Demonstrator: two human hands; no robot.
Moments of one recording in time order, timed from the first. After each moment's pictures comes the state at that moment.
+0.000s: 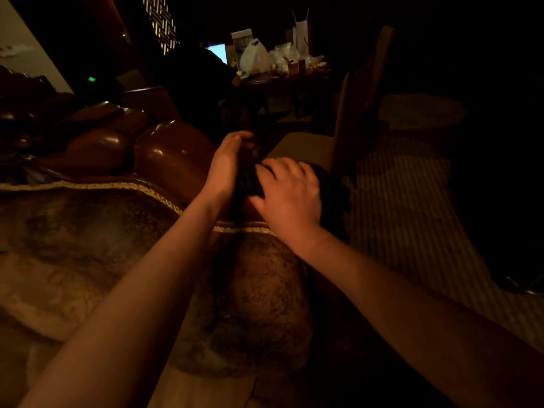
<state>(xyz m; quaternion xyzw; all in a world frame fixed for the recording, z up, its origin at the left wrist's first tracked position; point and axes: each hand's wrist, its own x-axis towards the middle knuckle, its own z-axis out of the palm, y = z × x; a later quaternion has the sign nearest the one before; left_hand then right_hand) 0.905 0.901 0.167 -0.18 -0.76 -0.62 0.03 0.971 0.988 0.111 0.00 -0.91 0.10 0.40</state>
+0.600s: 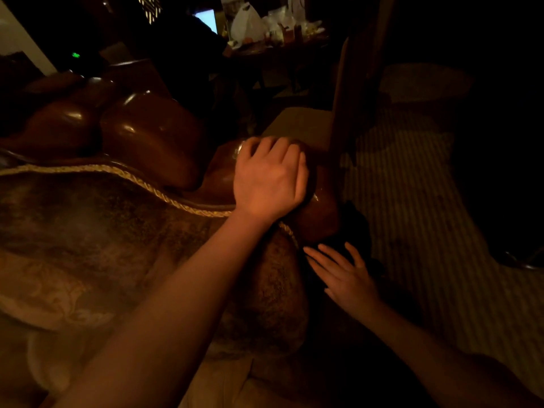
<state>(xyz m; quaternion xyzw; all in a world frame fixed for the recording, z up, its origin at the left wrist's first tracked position) 0.934 0.941 0.103 -0.38 -0.80 -0.02 0.47 1.056 1.062 -0.086 0.12 -0.96 -0.04 0.23</state>
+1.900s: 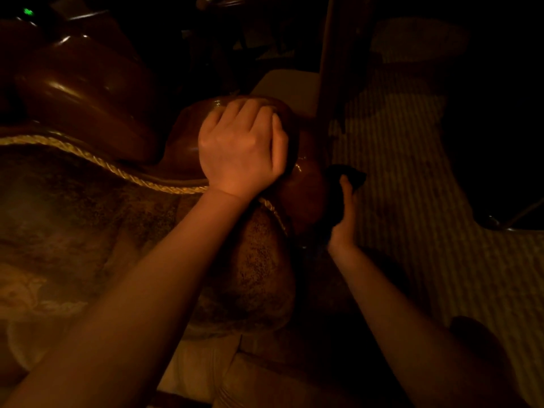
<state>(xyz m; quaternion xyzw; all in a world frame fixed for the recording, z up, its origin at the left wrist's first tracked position) 0.931 0.945 0.095 -0.37 -0.77 -0.06 0.53 0.992 1.069 -0.061 -0.32 -0.42 0.82 0.23</state>
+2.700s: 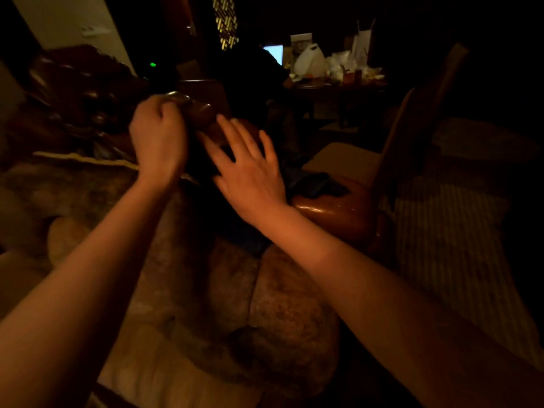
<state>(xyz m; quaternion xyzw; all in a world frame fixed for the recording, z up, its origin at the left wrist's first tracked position) 0.889 0.774 0.229 -0.02 -0.81 -0.44 0.37 0.911 0.891 0.158 0.17 -0.91 0.12 0.35</state>
